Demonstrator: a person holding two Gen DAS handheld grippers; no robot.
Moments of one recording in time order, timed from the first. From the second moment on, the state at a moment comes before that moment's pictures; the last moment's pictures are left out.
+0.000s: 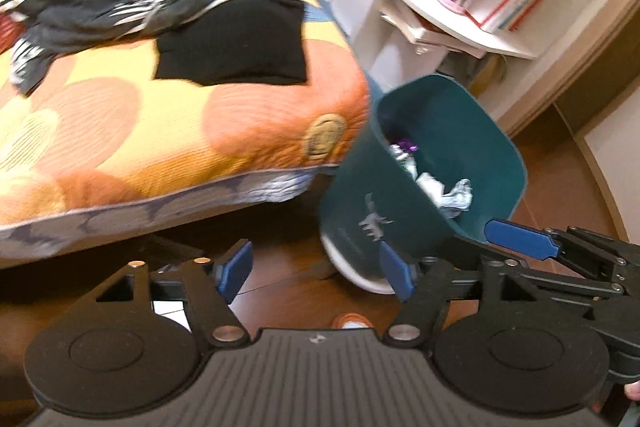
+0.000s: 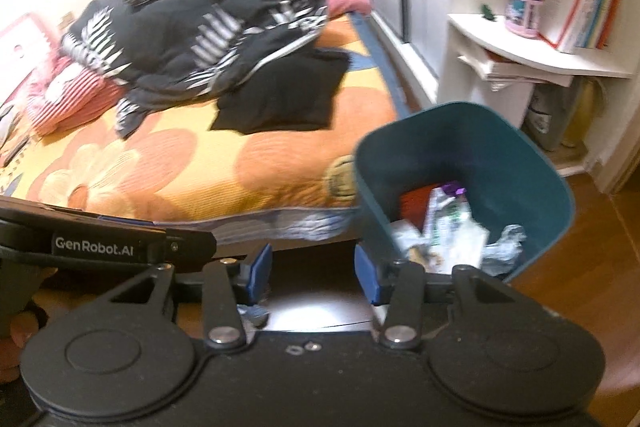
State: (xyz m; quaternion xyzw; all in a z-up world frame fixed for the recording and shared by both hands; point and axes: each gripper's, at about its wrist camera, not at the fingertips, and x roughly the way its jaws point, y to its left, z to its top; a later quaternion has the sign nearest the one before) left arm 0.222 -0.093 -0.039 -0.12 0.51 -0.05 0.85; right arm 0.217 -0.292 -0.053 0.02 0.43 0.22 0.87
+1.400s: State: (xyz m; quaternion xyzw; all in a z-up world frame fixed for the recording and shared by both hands) left arm 0.244 0.112 -0.402 -0.31 0.64 0.17 0.68; right arm 0.321 -0.063 -0.378 -0.17 0.56 0.34 0.74
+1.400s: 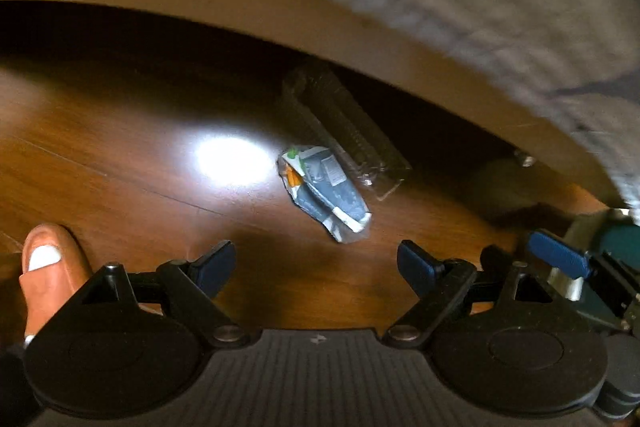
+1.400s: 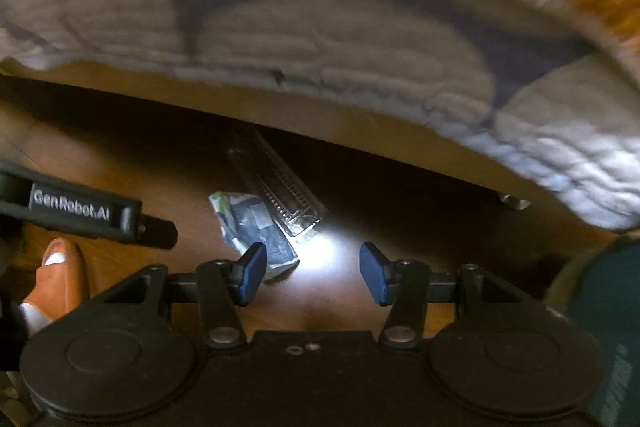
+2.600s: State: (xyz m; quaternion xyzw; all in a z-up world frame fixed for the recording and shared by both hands) left arm 0.258 0.150 -0.549 -0.32 0.69 0.21 0.62; right arm 0.315 0.024 -0.495 -0.29 0.45 0.47 0.70
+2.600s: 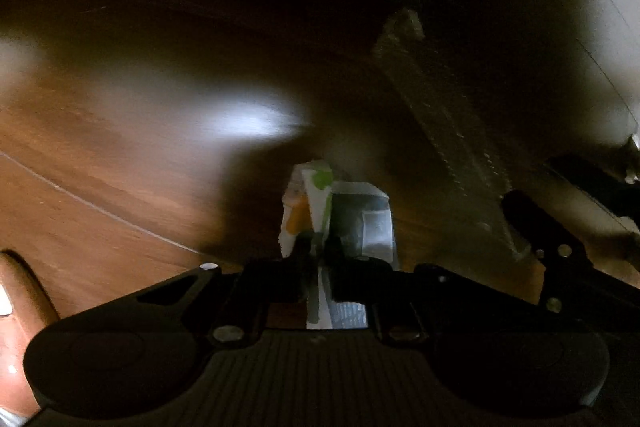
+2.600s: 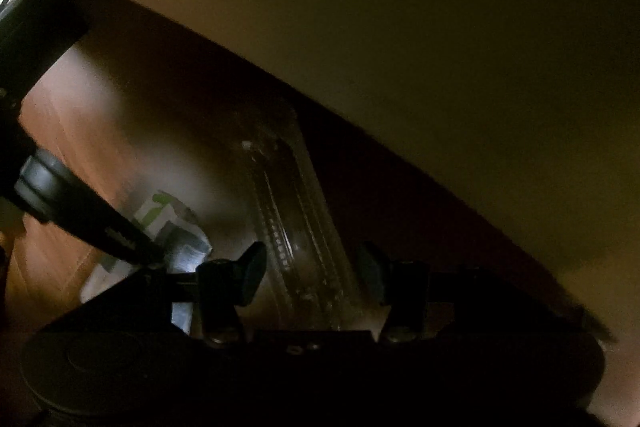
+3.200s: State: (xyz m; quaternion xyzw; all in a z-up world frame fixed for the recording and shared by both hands) left arm 0.260 0.148 -0.548 -0.31 0.69 0.20 0.62; right arm 0.303 0.038 -0.527 -0.34 0.54 0.43 0.65
